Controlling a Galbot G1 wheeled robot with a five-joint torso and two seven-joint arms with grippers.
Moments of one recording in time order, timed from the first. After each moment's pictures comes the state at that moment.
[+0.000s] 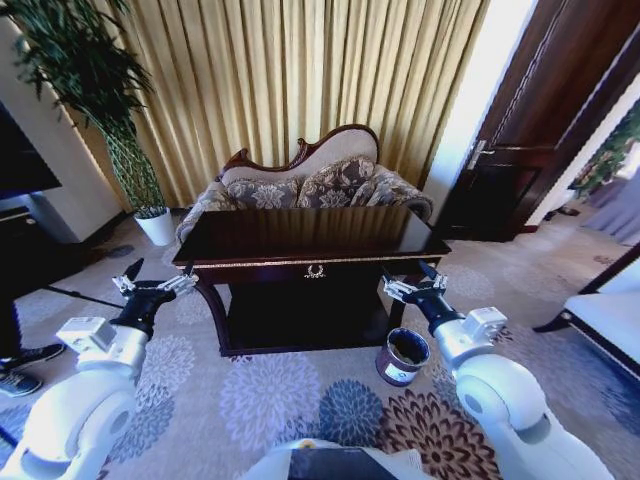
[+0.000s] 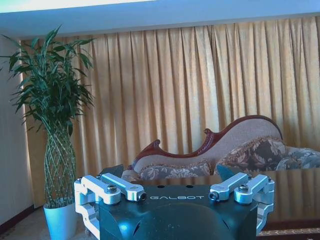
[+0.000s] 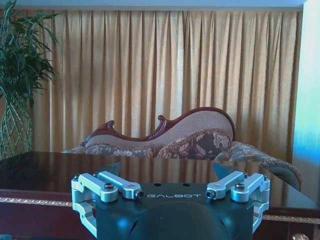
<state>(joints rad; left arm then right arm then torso) 1.62 -0.98 -0.88 -2.50 -0.64 0.37 -0.33 -1.51 1.02 0.61 2.45 0.56 -0.39 0.24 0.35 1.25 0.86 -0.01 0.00</state>
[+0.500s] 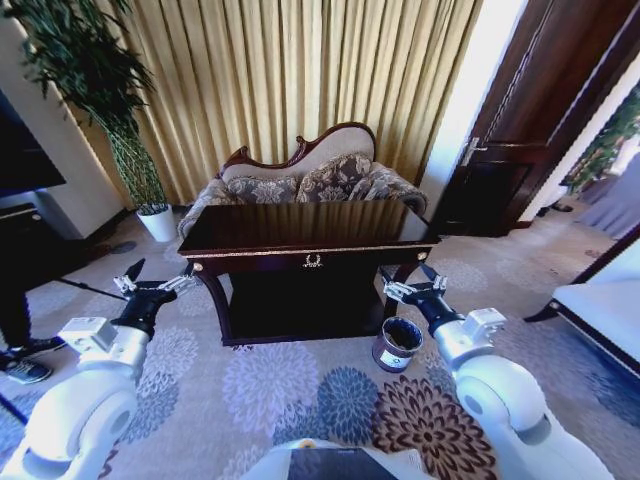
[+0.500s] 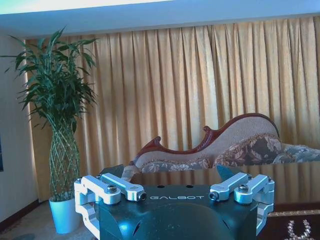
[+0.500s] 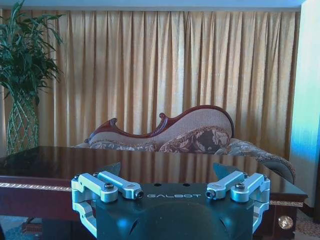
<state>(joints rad) 1.62 -0.98 -0.87 -2.49 -0.64 0.37 -0.33 -1.50 1.02 0.61 2.44 0.56 -0.39 0.24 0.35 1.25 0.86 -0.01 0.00</state>
